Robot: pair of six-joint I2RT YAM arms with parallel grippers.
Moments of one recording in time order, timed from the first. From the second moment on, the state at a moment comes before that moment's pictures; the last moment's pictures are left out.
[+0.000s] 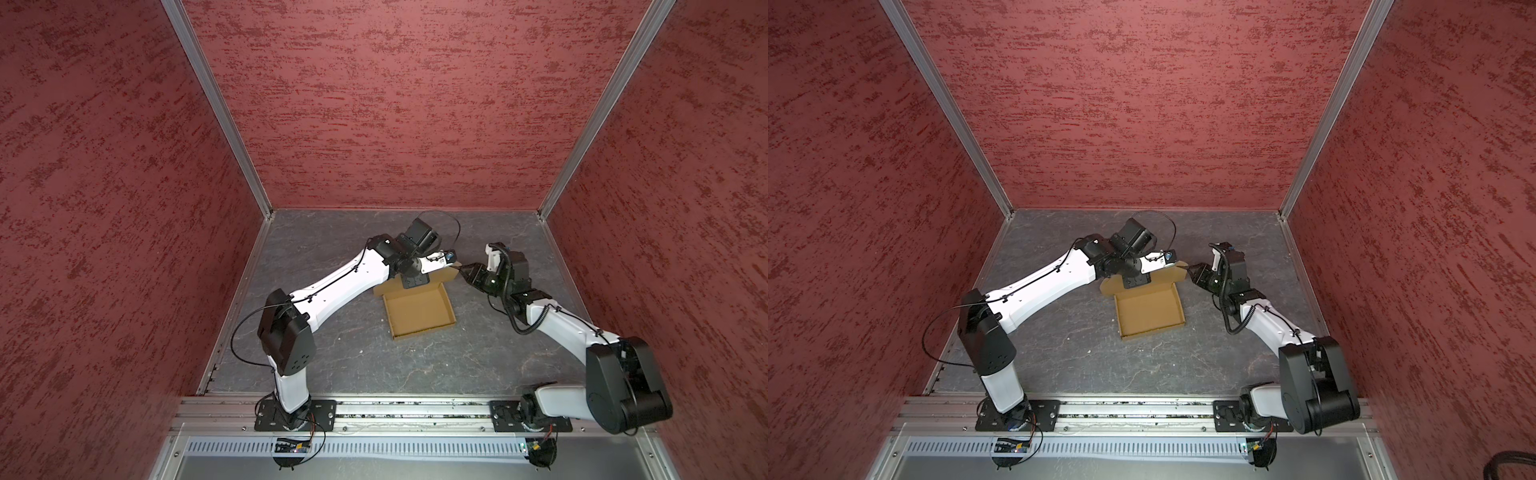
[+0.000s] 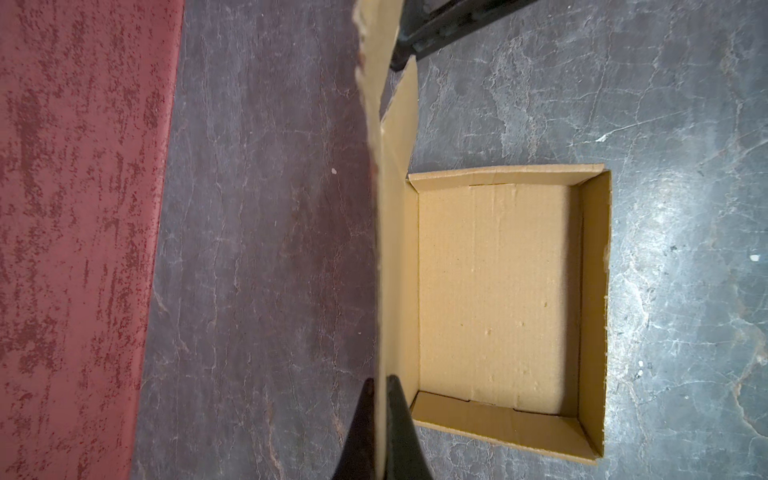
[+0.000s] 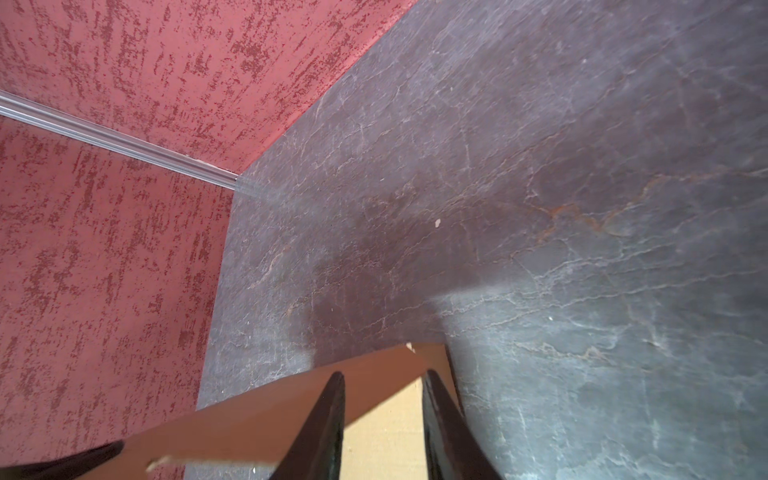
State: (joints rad) left arm -0.82 1.80 1.71 -0.92 -0.07 0.63; right arm 0.20 1.35 0.69 0.12 -0.39 0.74
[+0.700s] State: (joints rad) left arm -0.85 1.74 1.58 -0.78 -0.05 0.70; right arm 0.19 1.41 0.74 0.07 -0.37 0.71
